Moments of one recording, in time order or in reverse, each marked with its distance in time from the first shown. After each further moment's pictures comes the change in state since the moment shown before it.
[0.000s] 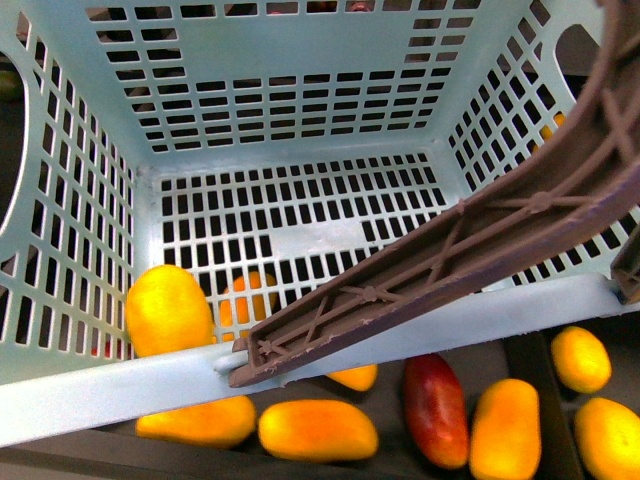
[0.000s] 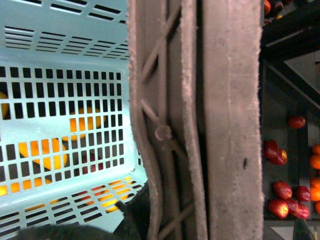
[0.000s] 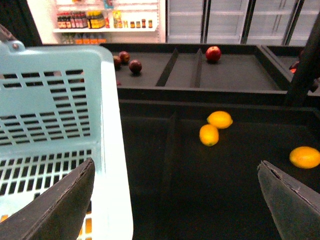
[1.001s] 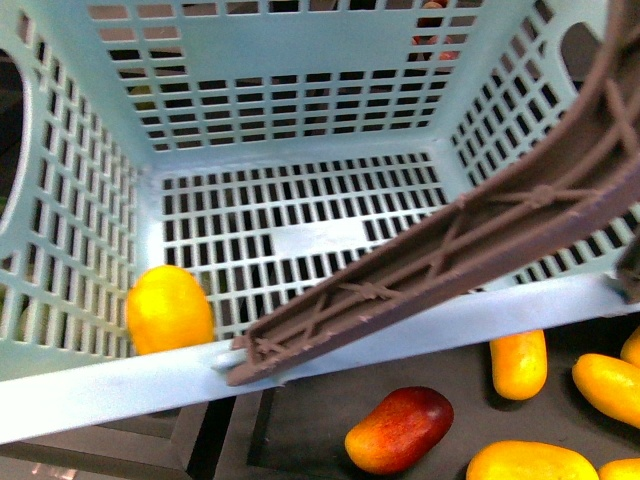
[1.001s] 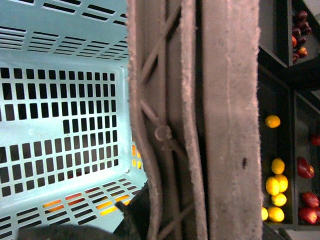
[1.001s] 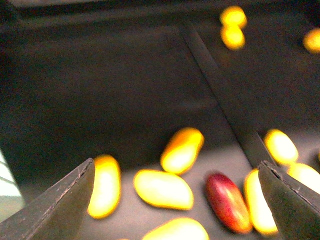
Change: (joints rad) left arm 0.003 0.000 0.001 0.000 0.010 0.007; right arm -0.069 0.228 0.214 -0.550 0.326 0.163
